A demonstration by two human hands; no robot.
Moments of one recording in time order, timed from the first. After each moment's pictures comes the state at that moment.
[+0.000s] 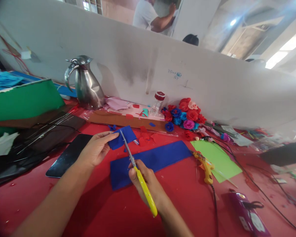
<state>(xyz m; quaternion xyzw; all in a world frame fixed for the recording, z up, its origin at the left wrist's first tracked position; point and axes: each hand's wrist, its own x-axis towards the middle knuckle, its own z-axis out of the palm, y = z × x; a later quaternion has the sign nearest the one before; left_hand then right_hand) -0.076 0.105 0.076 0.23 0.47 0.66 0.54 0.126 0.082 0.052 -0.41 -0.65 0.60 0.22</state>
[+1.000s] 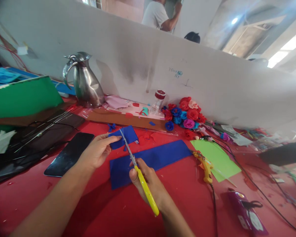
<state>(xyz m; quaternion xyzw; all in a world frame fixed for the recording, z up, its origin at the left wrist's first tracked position) -0.067 0.102 0.079 0.21 0.49 0.65 0.54 0.129 0.084 0.065 -0.38 -0.72 0.55 0.20</state>
